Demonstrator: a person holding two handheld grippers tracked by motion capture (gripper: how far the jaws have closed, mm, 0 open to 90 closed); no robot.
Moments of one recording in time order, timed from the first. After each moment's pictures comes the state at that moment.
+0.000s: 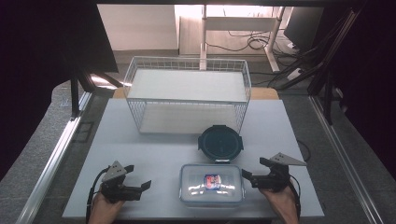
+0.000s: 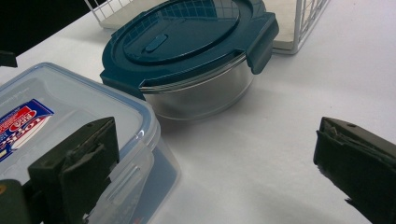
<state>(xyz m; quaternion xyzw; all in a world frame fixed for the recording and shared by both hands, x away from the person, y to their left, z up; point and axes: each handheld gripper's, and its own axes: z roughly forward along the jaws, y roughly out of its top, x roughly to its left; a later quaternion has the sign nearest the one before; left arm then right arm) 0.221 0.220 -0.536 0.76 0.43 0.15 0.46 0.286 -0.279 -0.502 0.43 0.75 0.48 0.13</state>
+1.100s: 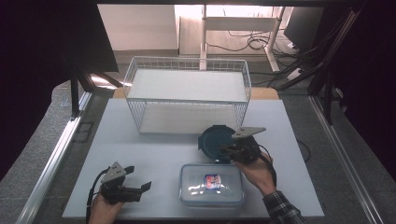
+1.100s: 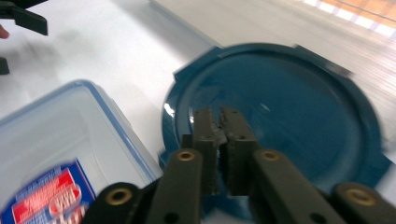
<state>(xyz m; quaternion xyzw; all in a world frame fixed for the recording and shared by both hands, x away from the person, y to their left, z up) 0.218 0.220 -0.536 0.76 0.43 0.14 0.46 0.342 -0.180 -0.447 0.29 0.86 0.41 0.10</state>
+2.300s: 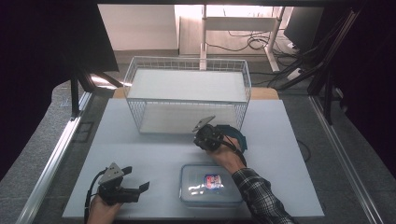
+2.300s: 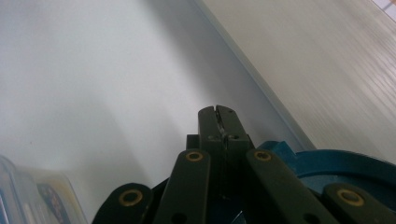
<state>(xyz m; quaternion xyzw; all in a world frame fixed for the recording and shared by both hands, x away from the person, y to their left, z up) 0.214 0.224 -0.535 0.76 0.44 0.14 0.46 0.390 -0.084 -0.473 0.22 0.92 0.28 0.13</state>
